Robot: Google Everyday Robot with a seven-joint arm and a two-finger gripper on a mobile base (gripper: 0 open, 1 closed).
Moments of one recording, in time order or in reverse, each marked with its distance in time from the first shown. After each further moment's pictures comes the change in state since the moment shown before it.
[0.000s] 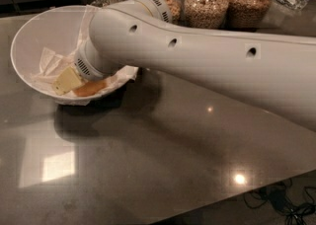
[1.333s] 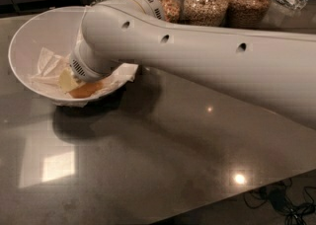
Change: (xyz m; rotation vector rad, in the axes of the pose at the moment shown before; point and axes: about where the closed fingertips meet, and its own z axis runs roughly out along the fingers) arm 0.002 0.012 0.007 -0.029 0.044 -0.001
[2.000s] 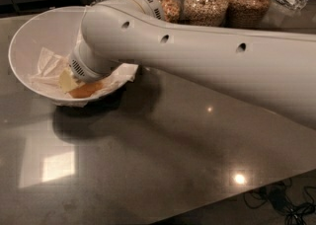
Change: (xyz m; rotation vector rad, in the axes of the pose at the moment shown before) arm 0.000 0.000 0.000 0.000 0.000 0.000
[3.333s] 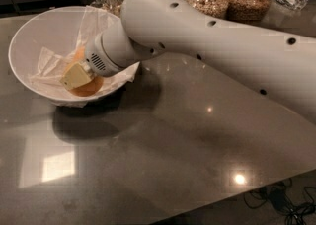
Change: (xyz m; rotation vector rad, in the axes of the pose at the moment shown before) arm -0.008 0.003 -0.035 -0.173 -0.130 -0.129
